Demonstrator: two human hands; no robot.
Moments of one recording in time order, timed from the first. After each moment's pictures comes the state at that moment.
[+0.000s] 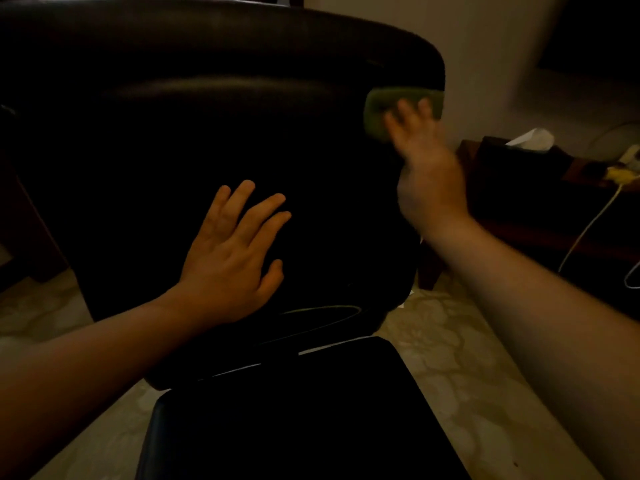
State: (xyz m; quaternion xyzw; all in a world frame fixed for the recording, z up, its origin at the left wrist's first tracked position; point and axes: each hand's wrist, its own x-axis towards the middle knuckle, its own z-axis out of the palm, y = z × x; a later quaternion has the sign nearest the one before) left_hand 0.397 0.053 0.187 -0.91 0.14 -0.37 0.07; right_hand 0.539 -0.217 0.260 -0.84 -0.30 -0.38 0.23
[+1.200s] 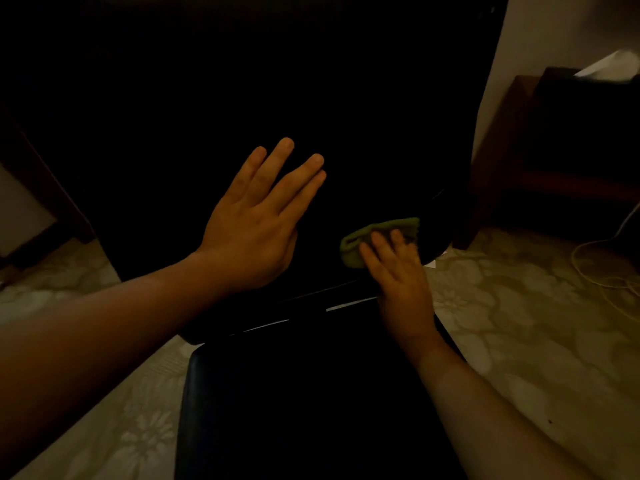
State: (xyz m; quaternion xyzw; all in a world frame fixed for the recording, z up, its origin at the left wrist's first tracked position) left_hand 0.395 0.068 0.160 -0.89 0.21 -0.37 0.13; right_hand 0.450 -0.182 0.007 -0.86 -0.30 -0.31 0.27
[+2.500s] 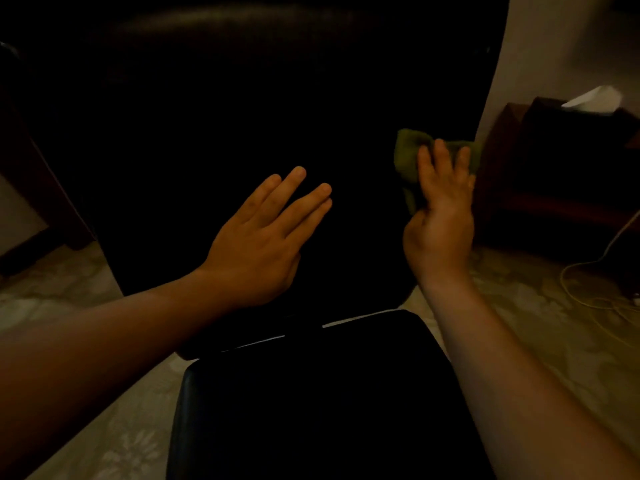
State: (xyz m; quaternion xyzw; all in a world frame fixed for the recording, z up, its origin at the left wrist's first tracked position) left_hand 0.399 0.073 0.158 -0.90 0.23 -0.34 0.12; right_hand 0.488 -0.174 0.157 -0.85 -0.17 -0.36 0.35
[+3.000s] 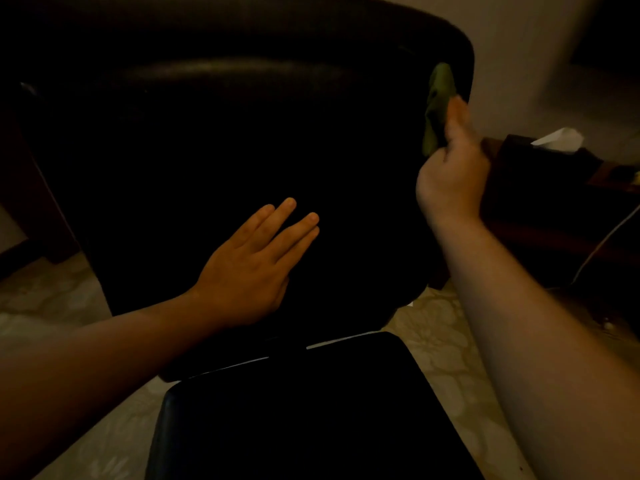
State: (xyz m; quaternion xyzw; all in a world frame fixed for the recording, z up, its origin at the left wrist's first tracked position) left_hand 0.404 0.074 0.155 -0.90 0.23 -0.34 0.14; right_hand 0.522 -0.181 0.265 -0.82 -0.13 -0.30 0.47
